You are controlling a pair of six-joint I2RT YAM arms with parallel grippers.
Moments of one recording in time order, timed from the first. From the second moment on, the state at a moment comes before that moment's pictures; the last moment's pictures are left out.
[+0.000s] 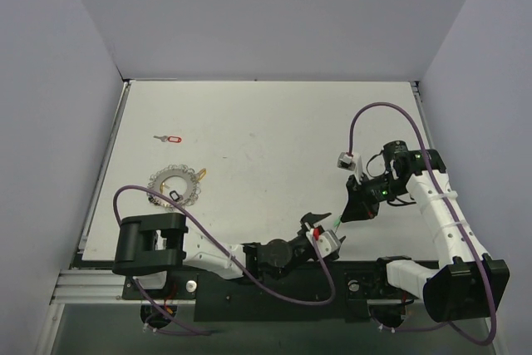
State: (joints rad) left arm -1.56 1.69 0.73 1.02 -0.54 0.20; right arm 0.09 1.14 0.99 -1.39 -0.84 -0.84
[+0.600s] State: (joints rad) left arm -1.51 1.76 0.77 1.07 -0.57 0.16; right arm 0.09 1.14 0.98 -1.34 -0.84 -0.77
